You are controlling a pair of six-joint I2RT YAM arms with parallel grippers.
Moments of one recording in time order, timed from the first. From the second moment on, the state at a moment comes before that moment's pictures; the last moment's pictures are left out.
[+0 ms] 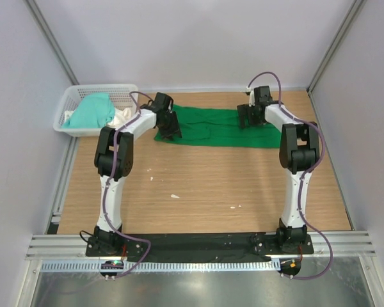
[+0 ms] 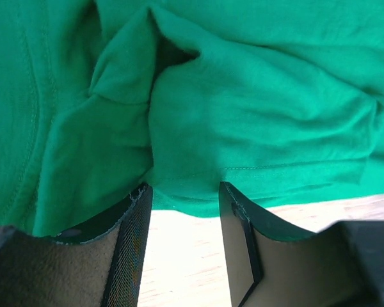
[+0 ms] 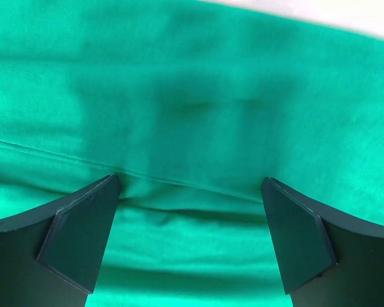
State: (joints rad) left arm -0.34 2.23 1.75 -0.59 0.15 -0.59; right arm 0.10 2.25 1.74 -0.45 -0.01 -0.10
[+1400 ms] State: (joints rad) left arm -0.25 1.83 1.86 -0.70 0.19 -0.34; right arm 0.75 1.88 1.63 -0.68 0.30 0.42
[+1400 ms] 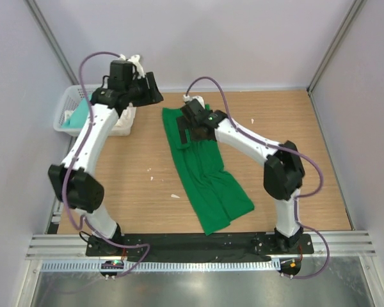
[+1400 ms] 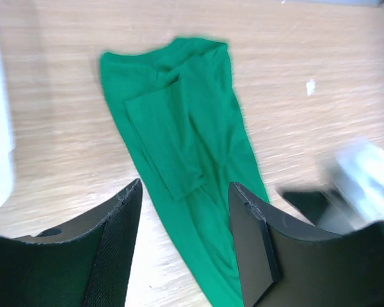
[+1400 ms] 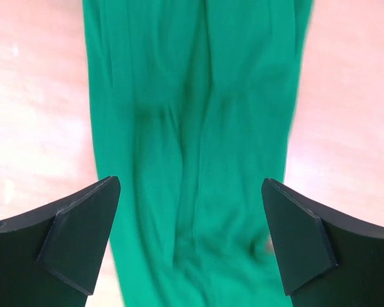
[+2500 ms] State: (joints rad) left arm -0.24 1.44 1.16 -0.67 0.31 -0.49; right arm 0.55 2.66 2.51 -0.65 0.23 0.31
